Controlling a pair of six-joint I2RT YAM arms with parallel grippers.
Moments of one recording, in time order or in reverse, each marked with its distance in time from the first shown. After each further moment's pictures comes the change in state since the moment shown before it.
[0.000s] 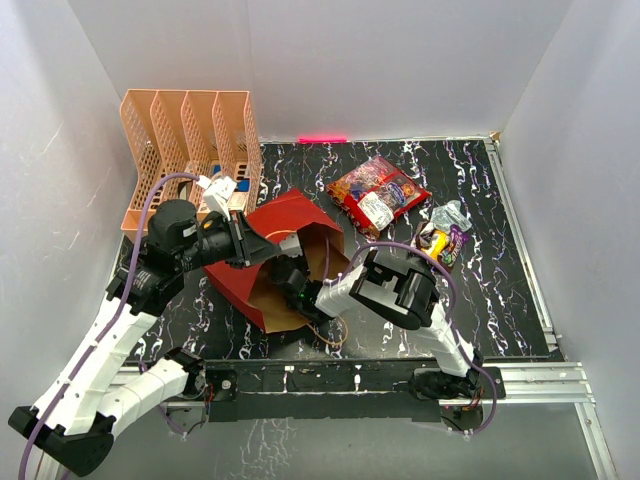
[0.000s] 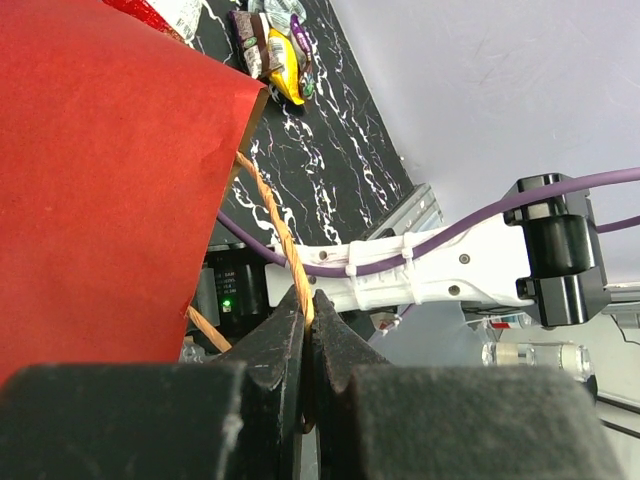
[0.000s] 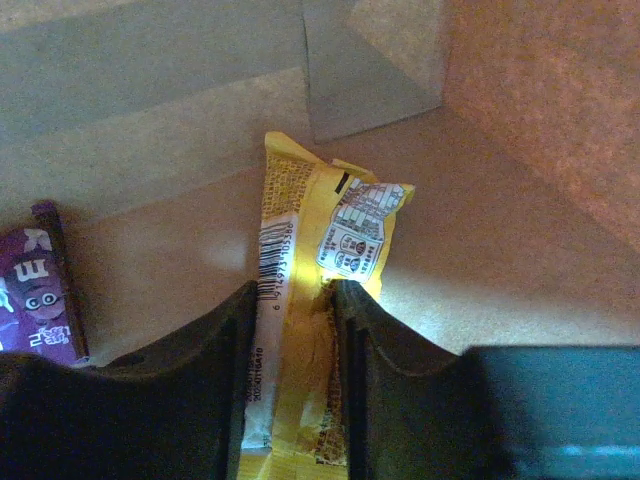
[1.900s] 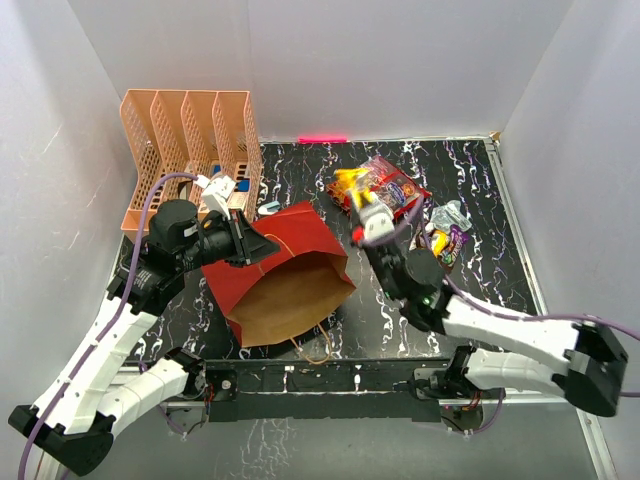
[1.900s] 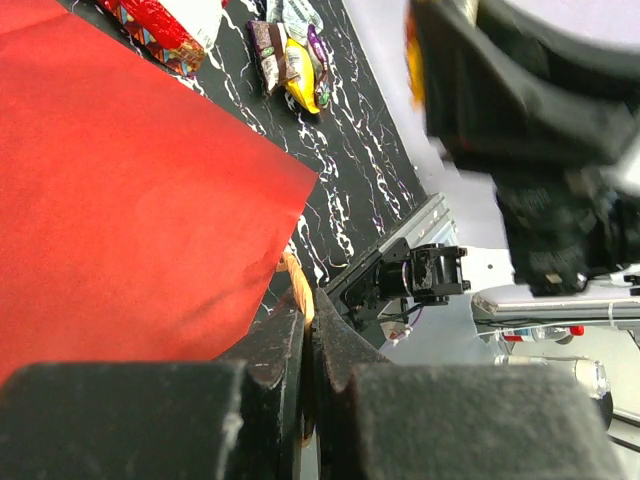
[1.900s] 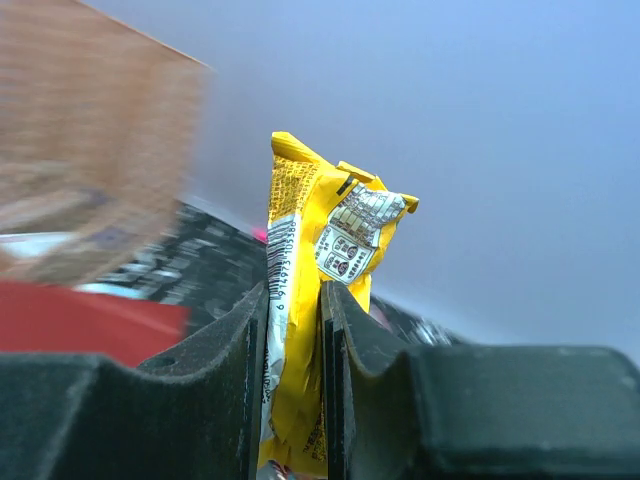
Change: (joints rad) left arm 0.000 0.004 0.000 -0.004 -0.045 0.010; right arm -0.042 -1.194 -0.469 -0.002 -0.367 -0.820
